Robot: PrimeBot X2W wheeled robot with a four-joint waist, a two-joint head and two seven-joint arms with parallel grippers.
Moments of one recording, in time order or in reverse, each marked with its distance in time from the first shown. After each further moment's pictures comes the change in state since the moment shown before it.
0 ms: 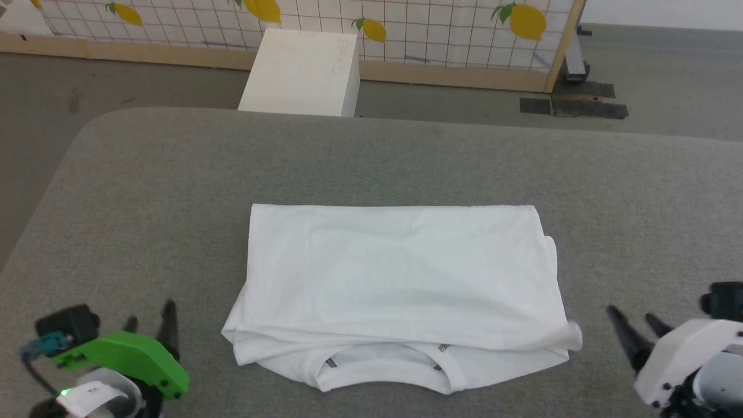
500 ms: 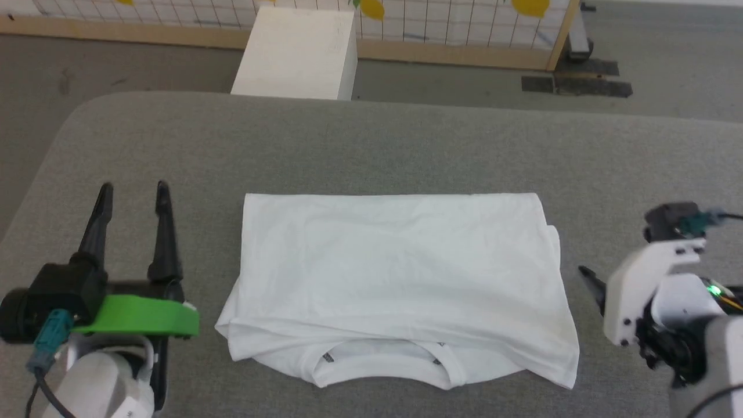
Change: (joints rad) left arm -0.120 -0.001 0.024 -0.163 0.413 -0.107 -0.360; right arm -0.221 -0.061 0.118 0.043 -0.165 0.000 0.240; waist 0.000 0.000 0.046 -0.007
